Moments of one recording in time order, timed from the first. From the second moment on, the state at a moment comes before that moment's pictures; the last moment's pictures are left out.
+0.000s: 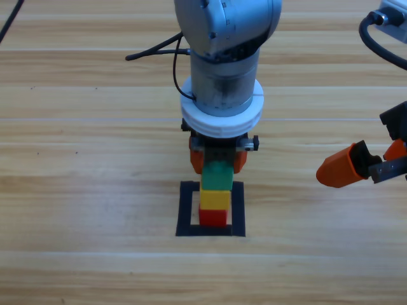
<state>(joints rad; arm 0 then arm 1) -0.93 2.33 -2.23 1.40 0.12 -1.02 1.06 1.52 -1.15 0.69 -0.17 0.56</state>
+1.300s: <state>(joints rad) -1.07 1.89 -2.08 1.39 0.40 -1.03 1.06 1.52 -1.15 0.69 -0.17 0.56</state>
